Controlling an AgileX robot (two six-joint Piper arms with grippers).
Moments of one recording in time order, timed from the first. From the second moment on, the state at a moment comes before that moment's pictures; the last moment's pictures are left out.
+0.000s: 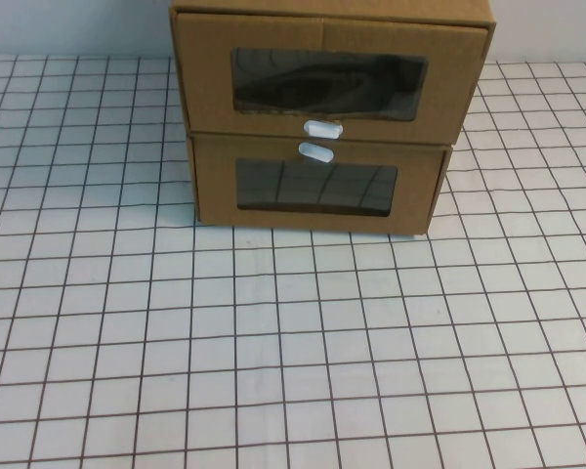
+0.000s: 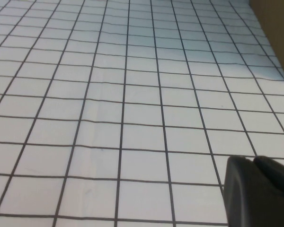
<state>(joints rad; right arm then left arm) 0.05 0.06 -0.25 0.94 0.77 -1.04 -0.04 0.00 0.03 0.09 0.35 -0.20</state>
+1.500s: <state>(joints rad) 0.05 0.06 -0.22 0.29 0.54 -0.41 -0.04 0.00 0.03 0.09 0.35 -0.20</state>
